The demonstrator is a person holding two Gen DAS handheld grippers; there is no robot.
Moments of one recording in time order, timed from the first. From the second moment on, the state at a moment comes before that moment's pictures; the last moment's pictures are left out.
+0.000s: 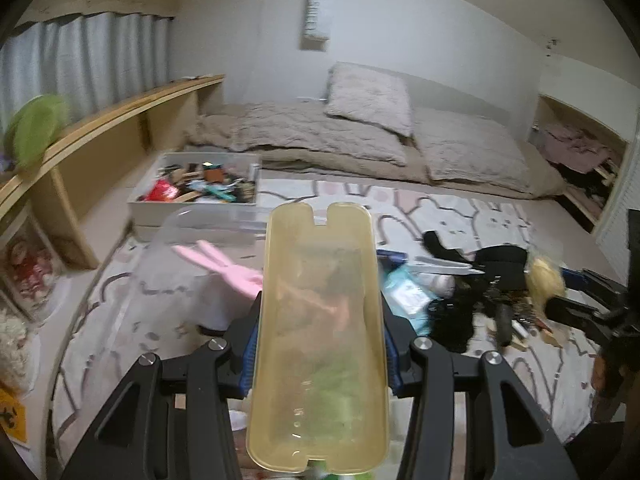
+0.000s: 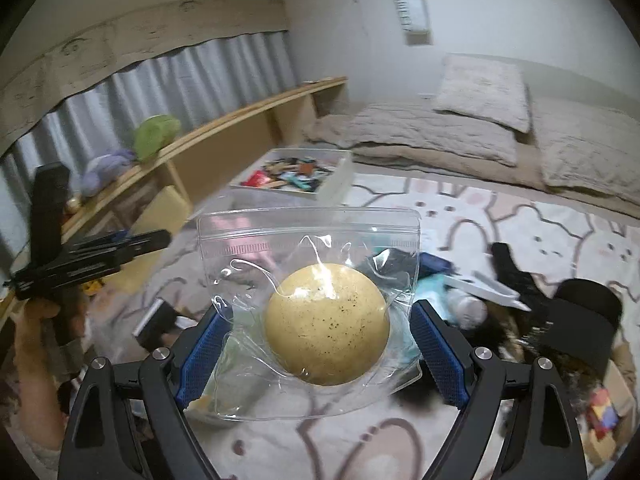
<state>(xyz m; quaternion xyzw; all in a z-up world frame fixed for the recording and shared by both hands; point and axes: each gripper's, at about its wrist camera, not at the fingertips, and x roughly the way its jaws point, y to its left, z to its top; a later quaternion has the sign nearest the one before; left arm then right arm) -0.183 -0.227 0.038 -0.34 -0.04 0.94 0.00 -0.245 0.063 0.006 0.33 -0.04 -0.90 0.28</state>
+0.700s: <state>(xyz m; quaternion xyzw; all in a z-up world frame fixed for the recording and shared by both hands) -0.206 -0.308 -0.009 -0.40 -0.19 0.89 -0.14 -0.234 0.010 0.010 0.34 -0.05 -0.87 0.35</state>
